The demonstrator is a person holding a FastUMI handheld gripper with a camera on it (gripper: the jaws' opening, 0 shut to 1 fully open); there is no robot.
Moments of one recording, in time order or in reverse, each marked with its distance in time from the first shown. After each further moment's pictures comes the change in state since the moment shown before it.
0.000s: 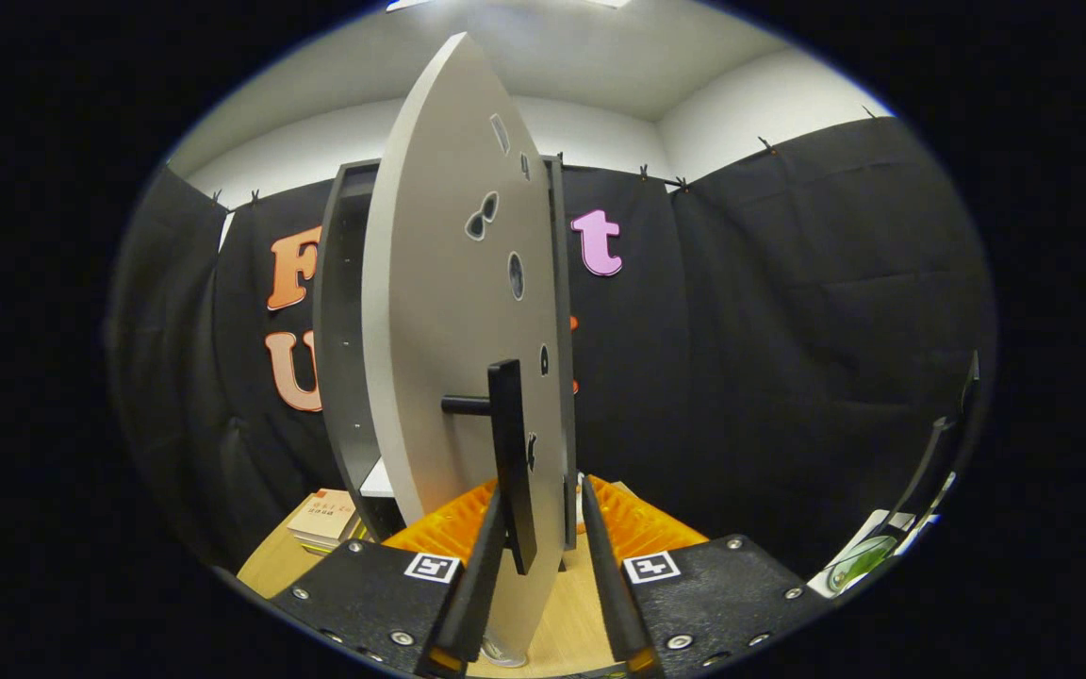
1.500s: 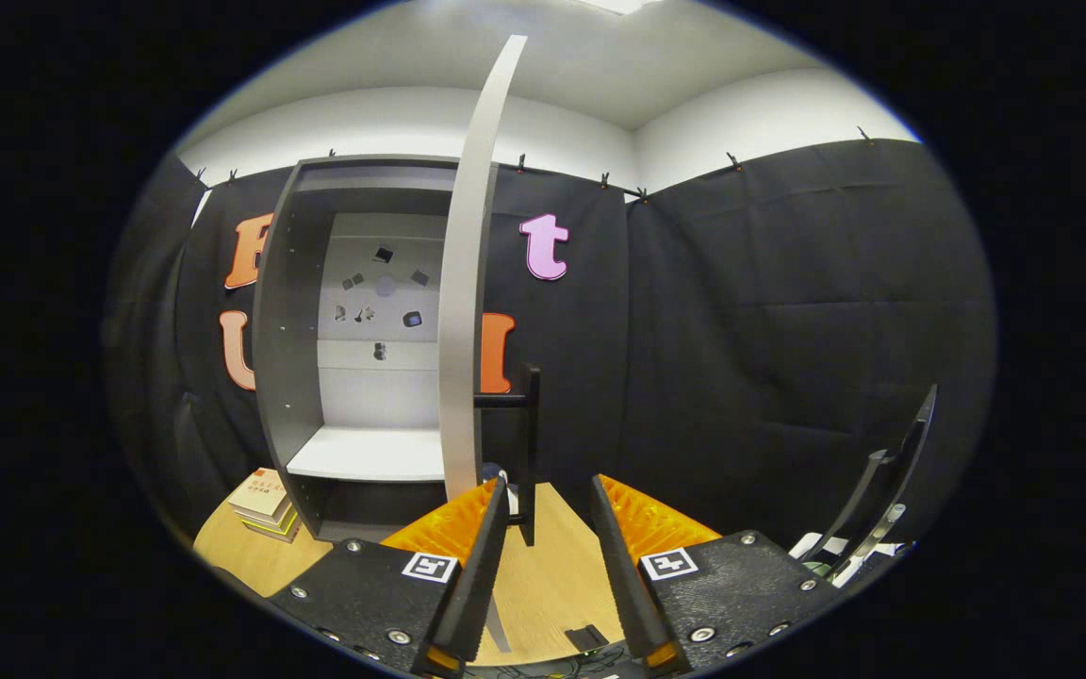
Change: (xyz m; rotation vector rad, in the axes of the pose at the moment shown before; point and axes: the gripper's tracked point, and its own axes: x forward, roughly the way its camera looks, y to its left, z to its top) arm -0.011 -0.079 0.005 -0.089 0.008 -0.162
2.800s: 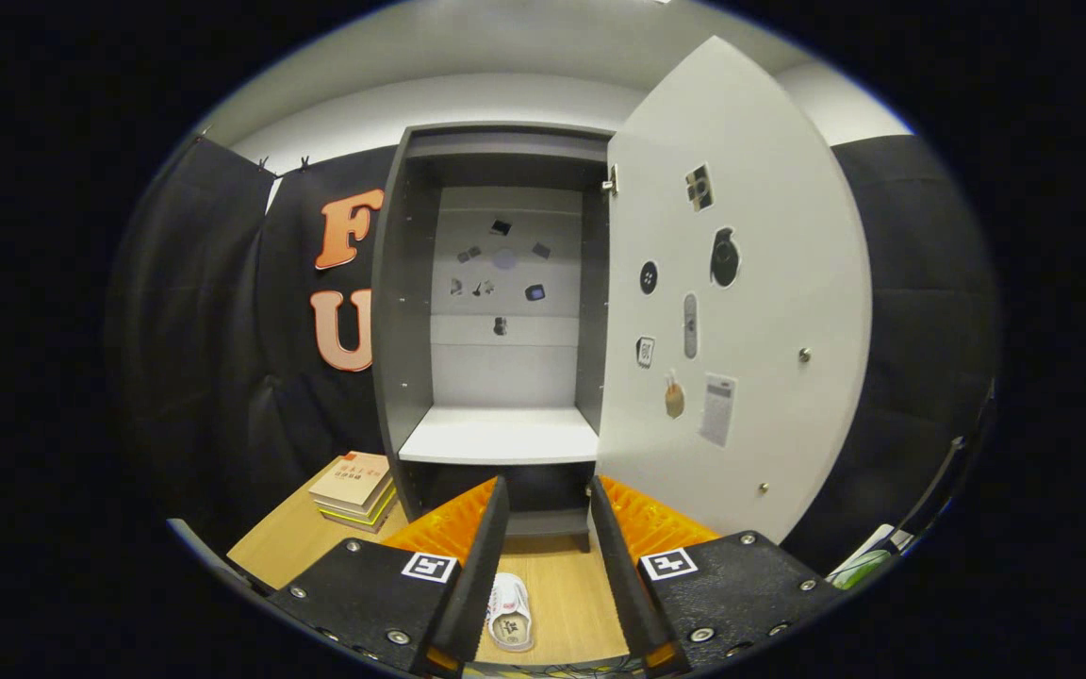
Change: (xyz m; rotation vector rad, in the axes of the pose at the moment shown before) arm -0.005 0.162 -0.049 -0.009 0.102 0.312
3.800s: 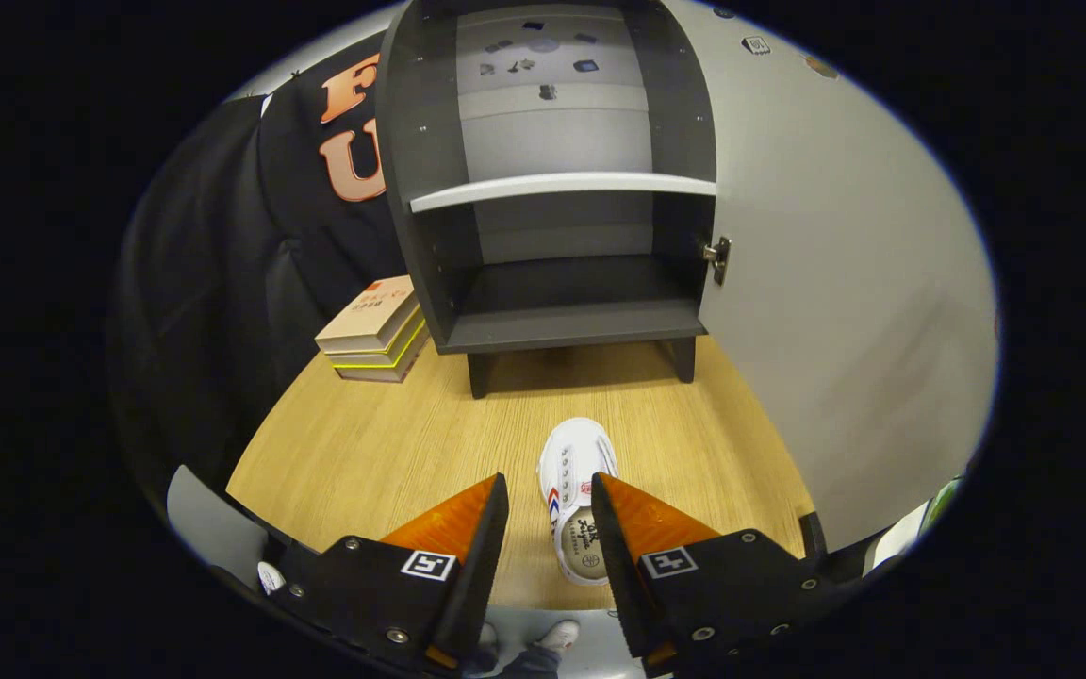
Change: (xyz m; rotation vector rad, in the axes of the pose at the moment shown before) arm 0.074 0.080 -0.273 0.040 0.533 0.147
